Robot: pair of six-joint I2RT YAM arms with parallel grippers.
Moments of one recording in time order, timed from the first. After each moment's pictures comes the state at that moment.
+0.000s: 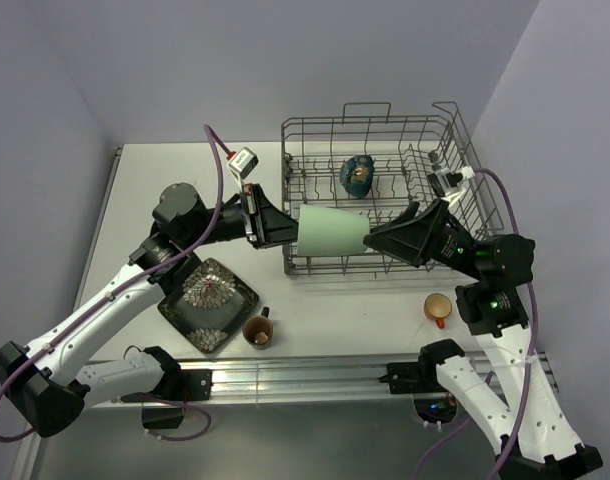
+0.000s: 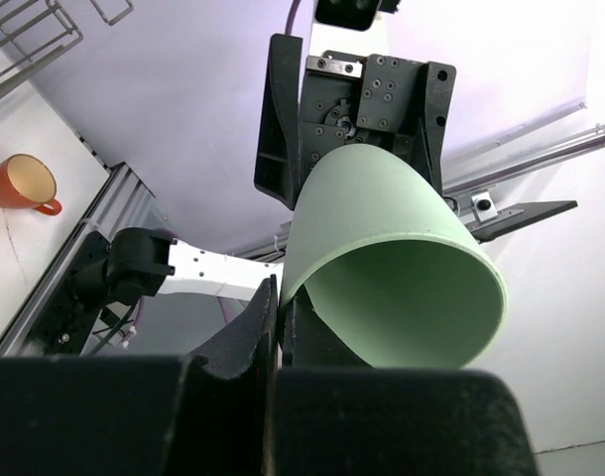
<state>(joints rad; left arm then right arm) -0.69 1.09 1.05 0.18 0.73 -1.25 0.25 0.64 0.86 0.20 -0.89 1.37</state>
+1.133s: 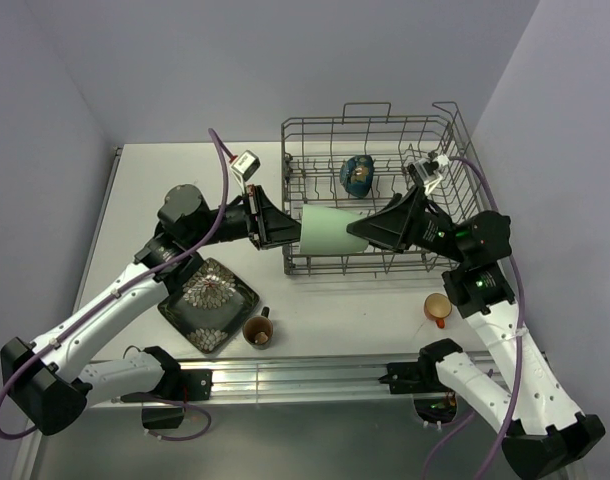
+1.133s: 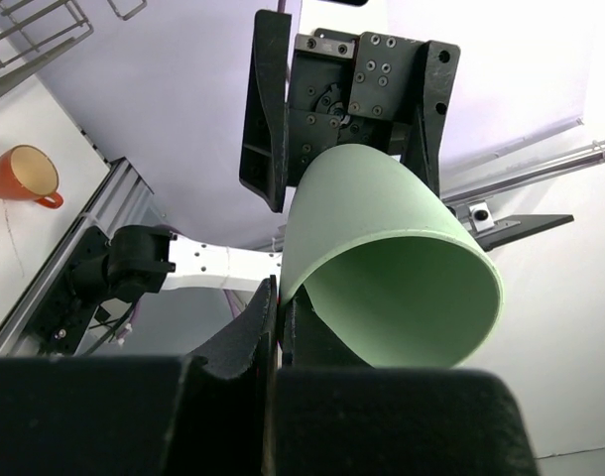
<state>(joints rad) -0.68 1.10 1.01 0.24 0.74 -1.30 0.32 0.75 0.87 0.23 -0.88 1.34</state>
